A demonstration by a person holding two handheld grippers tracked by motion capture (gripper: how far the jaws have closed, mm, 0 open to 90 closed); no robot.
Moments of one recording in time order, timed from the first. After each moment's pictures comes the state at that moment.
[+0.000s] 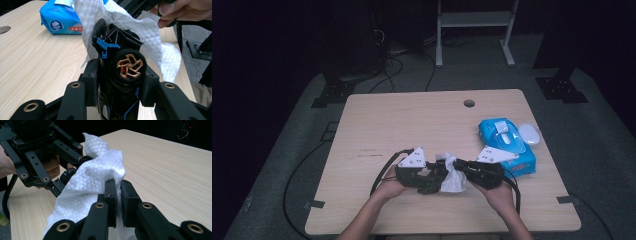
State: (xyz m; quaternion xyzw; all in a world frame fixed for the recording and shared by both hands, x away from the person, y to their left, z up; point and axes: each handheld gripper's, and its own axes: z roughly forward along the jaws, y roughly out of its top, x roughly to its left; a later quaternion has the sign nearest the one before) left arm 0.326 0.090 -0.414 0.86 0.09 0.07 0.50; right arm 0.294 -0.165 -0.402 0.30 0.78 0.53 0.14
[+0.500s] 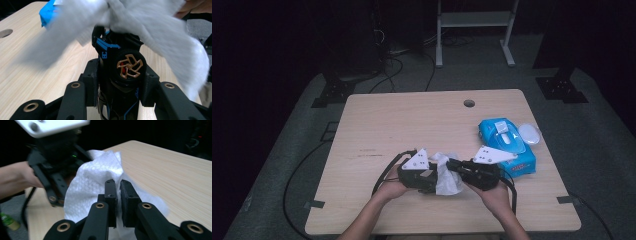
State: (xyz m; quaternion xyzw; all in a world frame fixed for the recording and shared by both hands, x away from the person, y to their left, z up) left arm 0.320 0.080 -0.412 0.87 0.07 0.08 0.49; right arm 0.285 -0.149 -0.387 0.27 0.77 0.56 0.13
